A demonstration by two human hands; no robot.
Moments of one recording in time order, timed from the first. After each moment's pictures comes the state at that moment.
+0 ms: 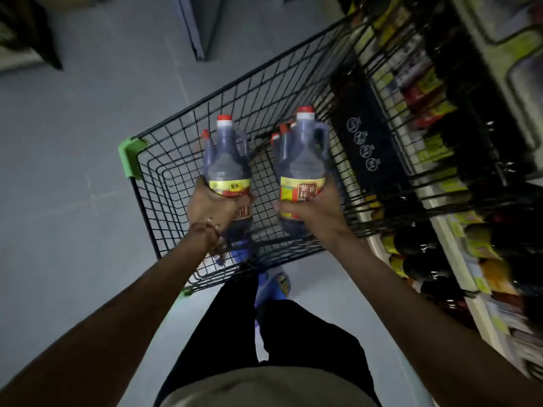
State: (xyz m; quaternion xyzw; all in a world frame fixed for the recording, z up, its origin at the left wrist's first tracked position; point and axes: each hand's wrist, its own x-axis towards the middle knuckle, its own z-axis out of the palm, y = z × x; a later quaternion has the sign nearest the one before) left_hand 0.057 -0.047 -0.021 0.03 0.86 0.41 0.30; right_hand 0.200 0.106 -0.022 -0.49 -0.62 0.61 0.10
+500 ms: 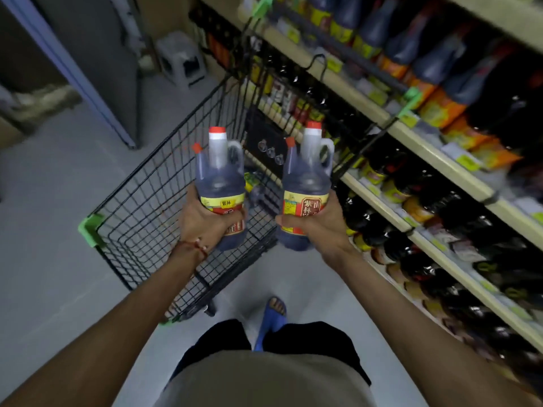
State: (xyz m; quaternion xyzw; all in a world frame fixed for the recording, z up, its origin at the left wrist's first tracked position) left_hand 0.131 -0.031 0.077 0.28 0.77 0.48 0.30; right_hand 0.348 0.058 0.094 -0.53 -0.53 0.59 0.31
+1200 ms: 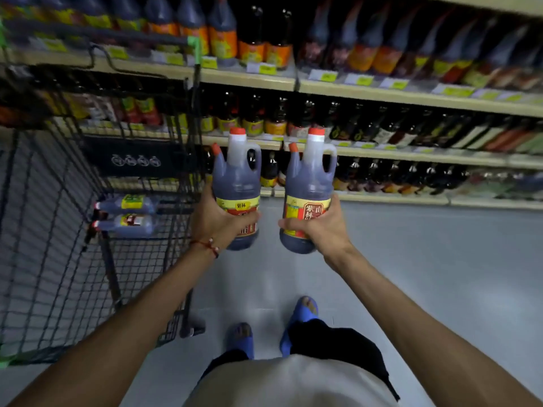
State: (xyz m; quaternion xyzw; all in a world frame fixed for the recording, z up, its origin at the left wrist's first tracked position) left_hand 0.293 -0.082 0.098 0.61 0.54 0.36 0.45; right_hand 0.488 -0.175 0.126 -0.73 -0.28 0.38 0.49
